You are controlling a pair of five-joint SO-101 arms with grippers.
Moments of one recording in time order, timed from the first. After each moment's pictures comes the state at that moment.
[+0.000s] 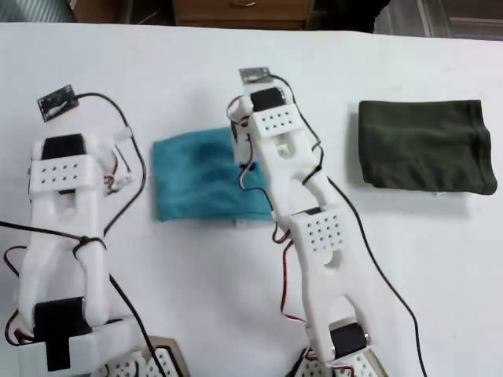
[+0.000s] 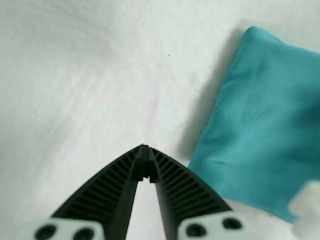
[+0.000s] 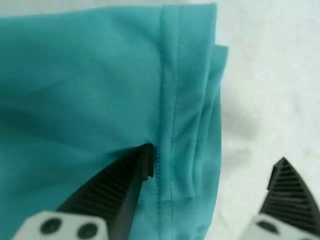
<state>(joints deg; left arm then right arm) -17.3 -11.7 21.9 73.8 23.0 -23.4 58.9 -59.0 96.3 -9.0</state>
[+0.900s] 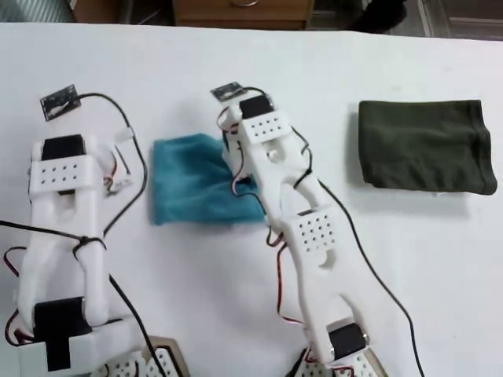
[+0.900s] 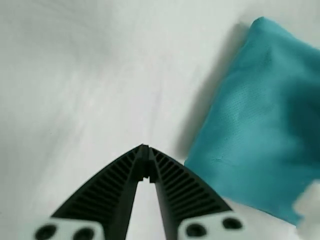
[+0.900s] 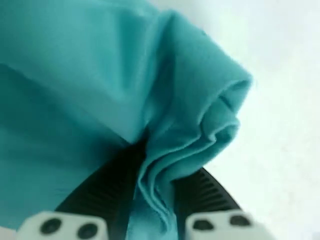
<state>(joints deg) -17.6 -11.6 24.0 73.2 21.8 -24.6 59.3 -59.5 99.5 7.7</state>
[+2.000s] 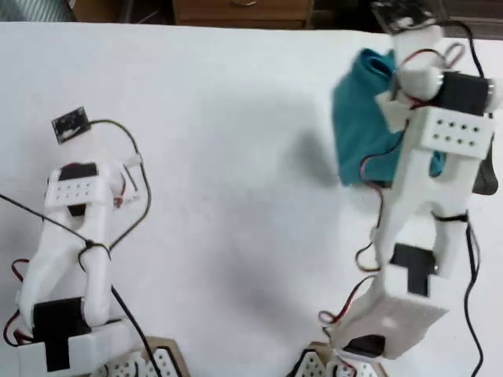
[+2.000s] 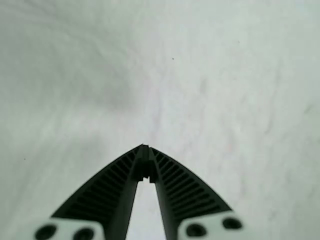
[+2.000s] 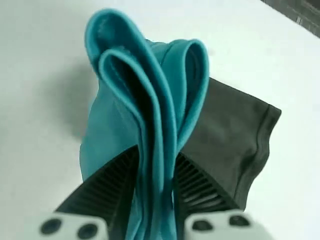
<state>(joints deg) -17.6 -11.6 39.3 53.1 21.8 10.3 13.0 -42.4 94.3 37.8</state>
